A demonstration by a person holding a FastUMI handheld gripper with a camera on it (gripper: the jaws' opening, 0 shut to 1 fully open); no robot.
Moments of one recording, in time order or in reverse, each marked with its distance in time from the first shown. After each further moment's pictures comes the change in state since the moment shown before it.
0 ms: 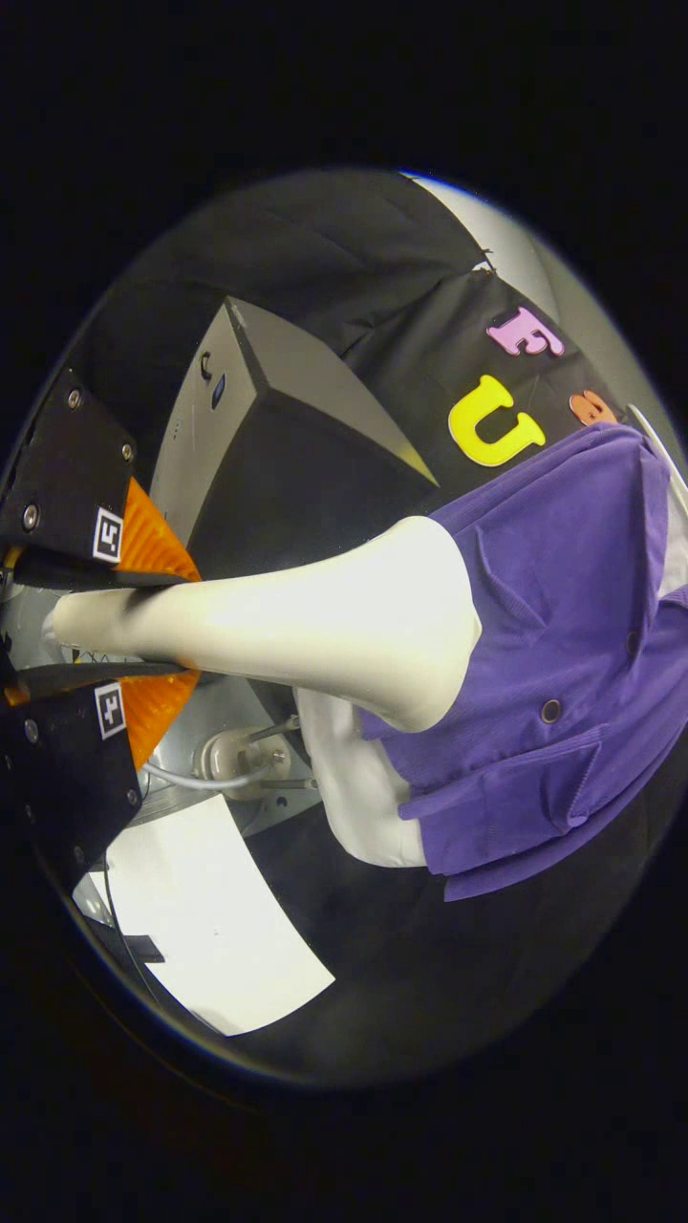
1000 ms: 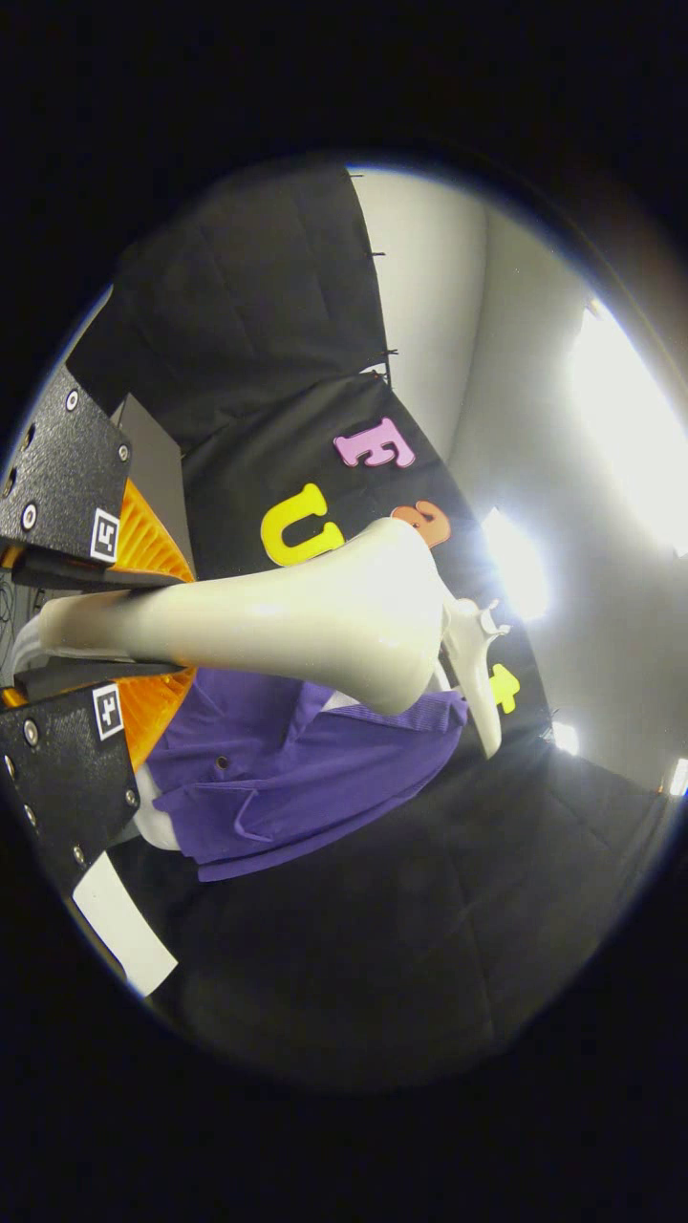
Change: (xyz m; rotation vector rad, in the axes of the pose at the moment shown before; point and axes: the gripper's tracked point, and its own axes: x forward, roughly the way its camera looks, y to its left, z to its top) arm -0.219 0.095 0.221 -0.119 -0.593 0.167
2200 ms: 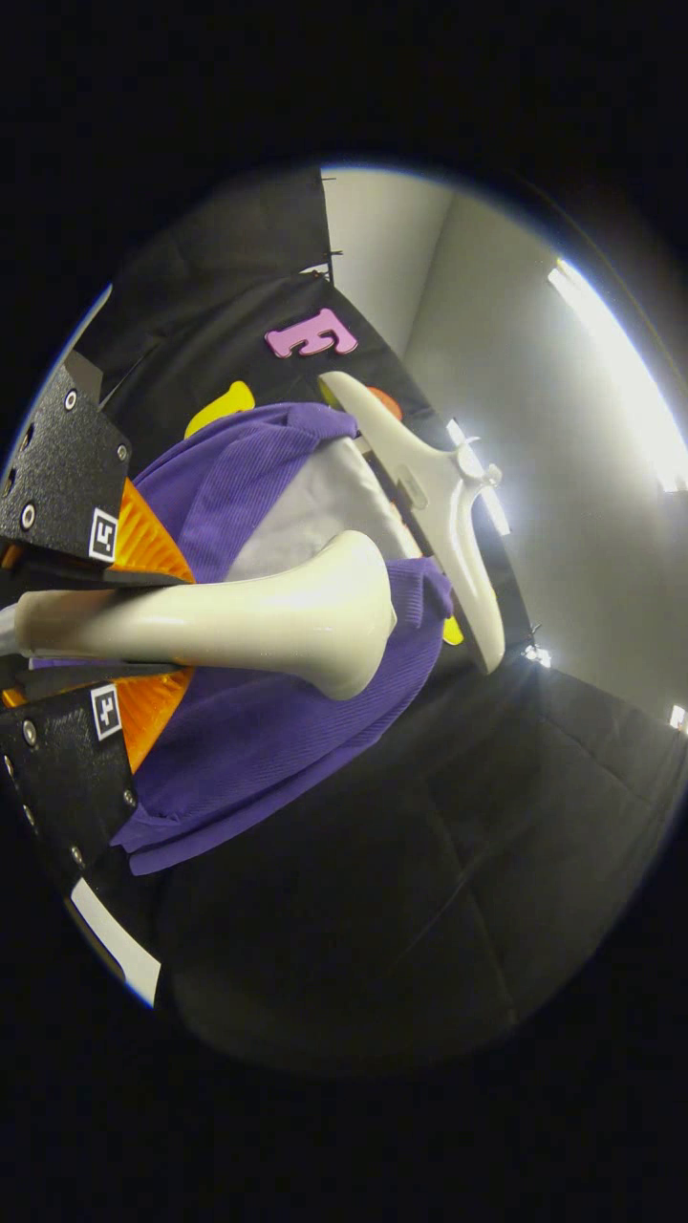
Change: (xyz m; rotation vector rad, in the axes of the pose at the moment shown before) arm 0.181 -0.132 0.034 0.090 -0.065 -0.256
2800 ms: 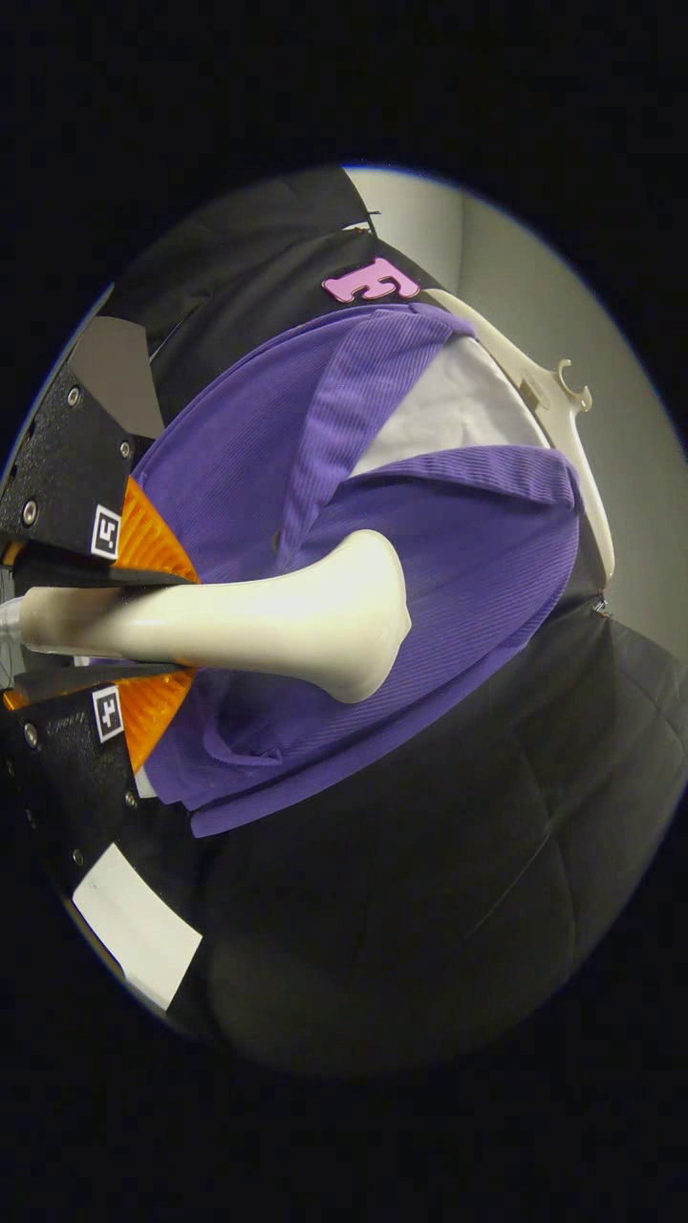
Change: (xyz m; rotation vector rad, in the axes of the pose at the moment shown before) arm 0.000 -0.079 -0.111 0.018 0.226 -0.131
